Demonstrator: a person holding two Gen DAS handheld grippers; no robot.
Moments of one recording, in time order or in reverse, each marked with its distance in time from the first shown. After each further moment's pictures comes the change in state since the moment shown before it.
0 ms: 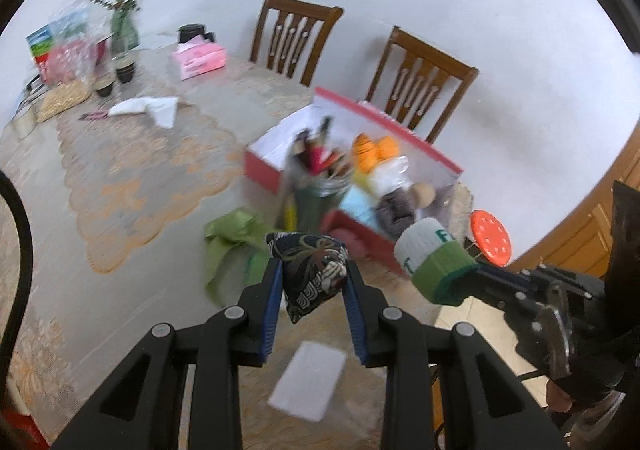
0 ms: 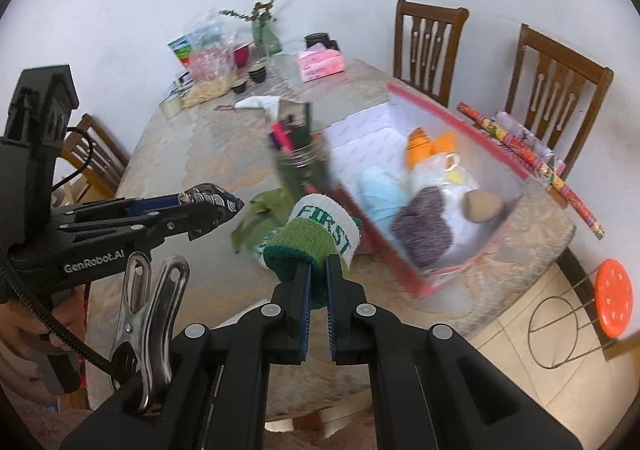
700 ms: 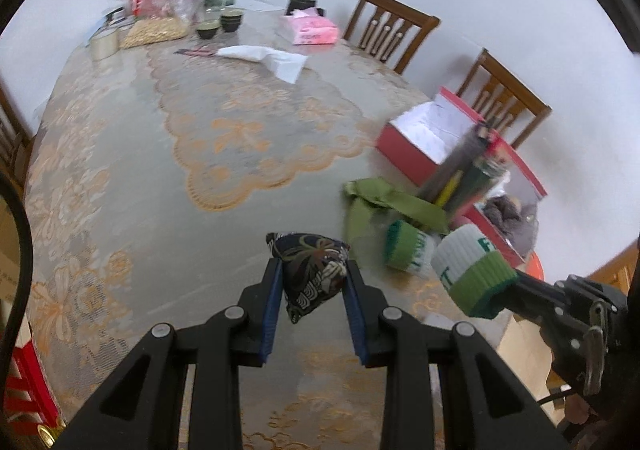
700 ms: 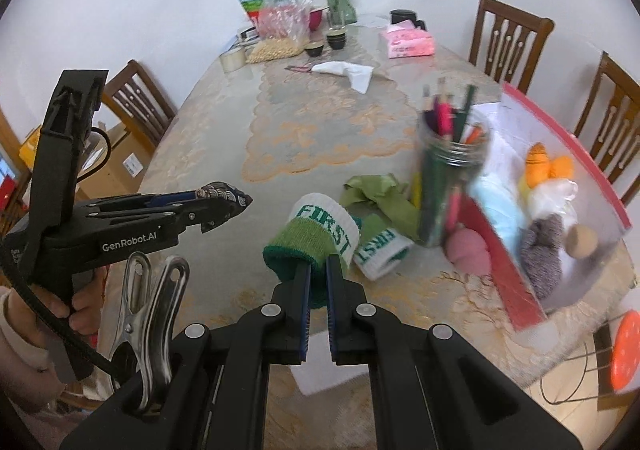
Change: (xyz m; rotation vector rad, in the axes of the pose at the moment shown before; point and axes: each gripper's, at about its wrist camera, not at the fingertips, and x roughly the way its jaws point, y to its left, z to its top) left arm -0.016 0.122 -0.049 -0.222 0.023 0.145; right arm 0.061 0.091 0.005 -0.172 0.088 0.138
